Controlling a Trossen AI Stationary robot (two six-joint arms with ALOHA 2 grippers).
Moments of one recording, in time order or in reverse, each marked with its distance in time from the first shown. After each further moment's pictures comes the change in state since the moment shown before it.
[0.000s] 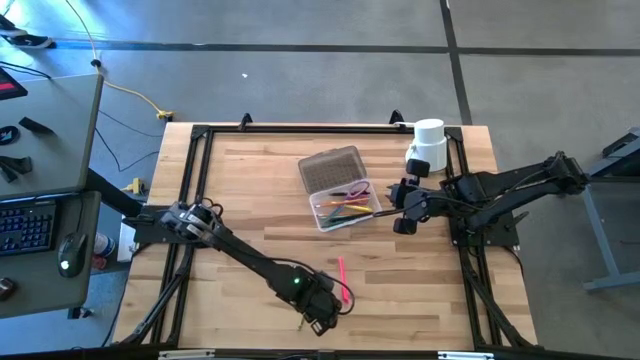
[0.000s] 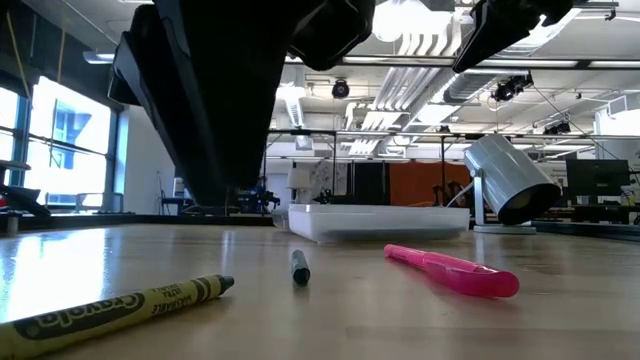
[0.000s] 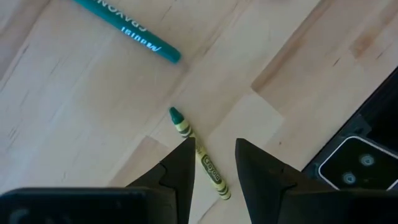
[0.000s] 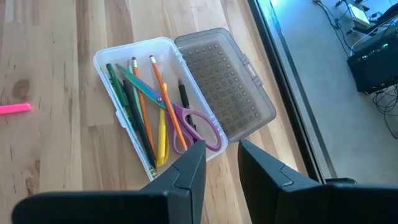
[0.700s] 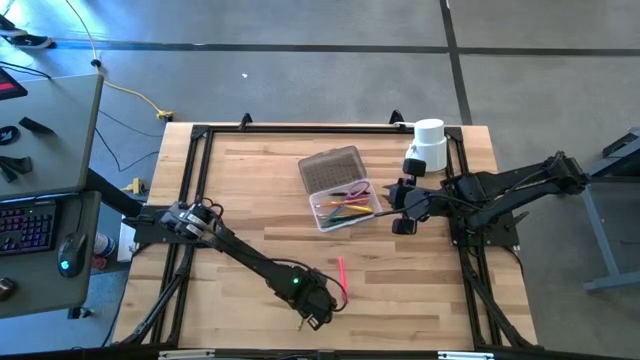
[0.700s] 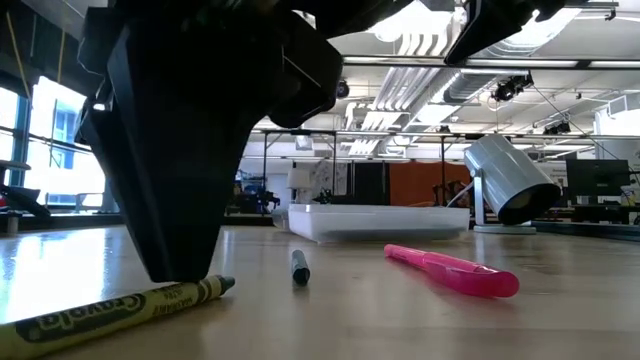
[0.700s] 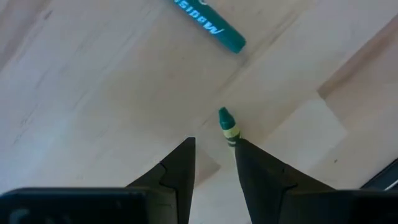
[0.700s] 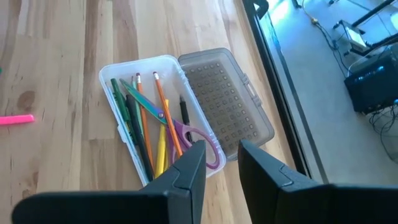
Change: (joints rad) left arm 0.000 -0.001 -0.125 0.060 0.007 -0.075; right arm 0.000 0.000 0.000 0.072 -0.002 -0.086
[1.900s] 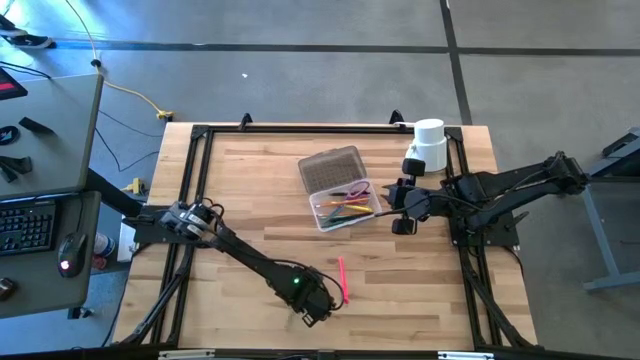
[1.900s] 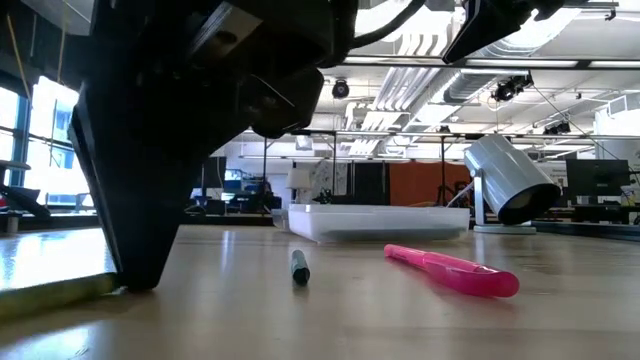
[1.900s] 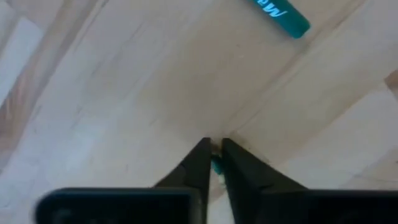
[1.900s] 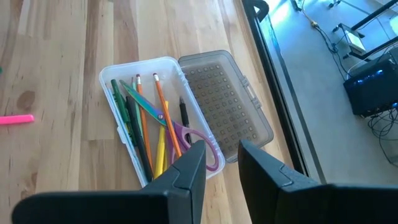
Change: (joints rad) left arm 0.009 0.007 -0.003 -0.094 -0.015 0.036; right arm 0.000 0.000 0.000 0.013 0.000 -0.020
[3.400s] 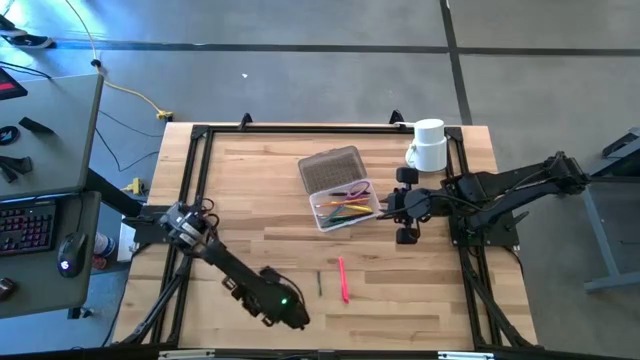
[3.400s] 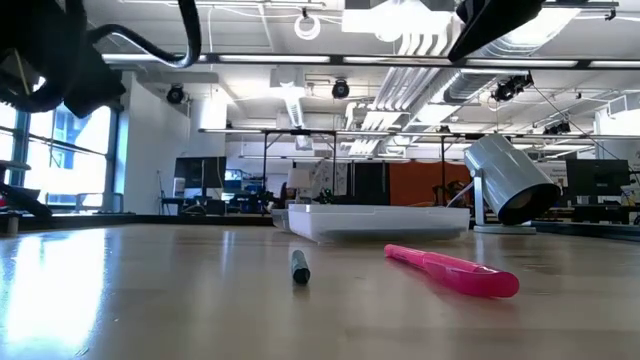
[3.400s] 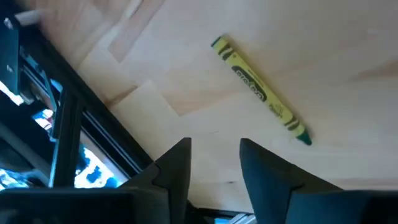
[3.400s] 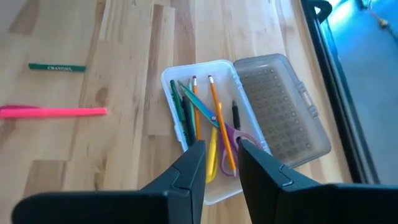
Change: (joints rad) left arm -0.114 -0.002 0.027 -0.611 0.259 -0.242; right arm 0.000 0.000 0.000 0.012 -0.221 0.006
